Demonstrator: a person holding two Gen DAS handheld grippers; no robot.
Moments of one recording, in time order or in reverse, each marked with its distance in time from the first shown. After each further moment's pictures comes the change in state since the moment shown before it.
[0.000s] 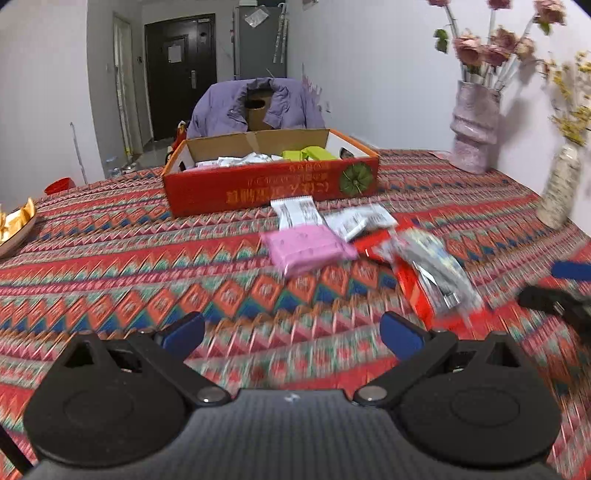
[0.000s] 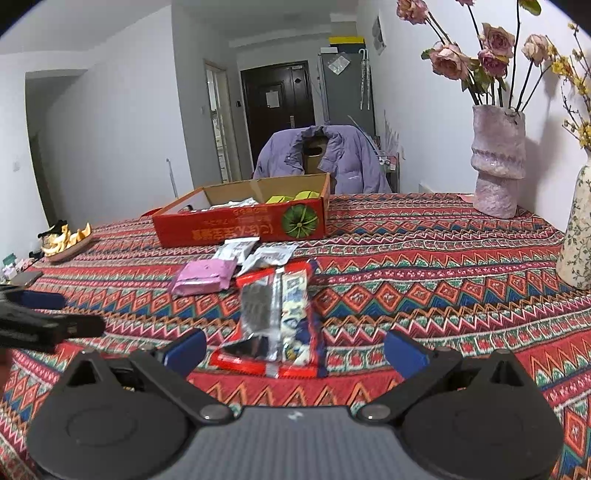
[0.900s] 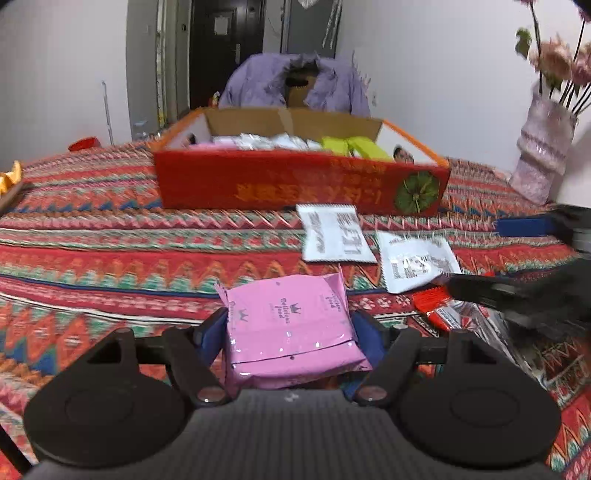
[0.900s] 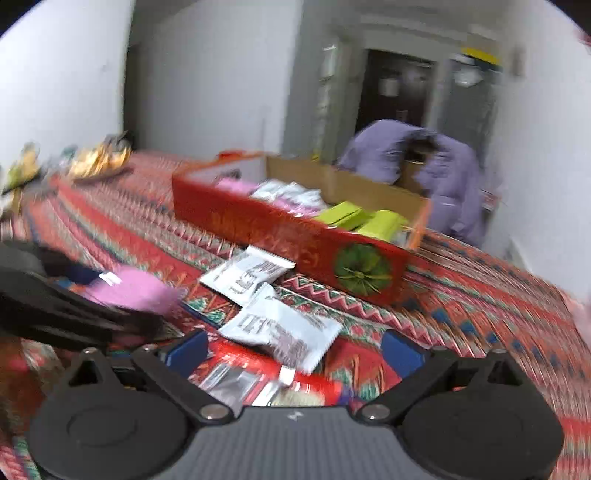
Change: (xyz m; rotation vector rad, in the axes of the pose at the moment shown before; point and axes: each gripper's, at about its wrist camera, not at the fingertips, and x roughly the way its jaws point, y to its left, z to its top) left arm 0.091 0.014 0.028 -0.145 0.047 0.061; right arm 0.191 0.019 0.089 -0.448 0.141 0.208
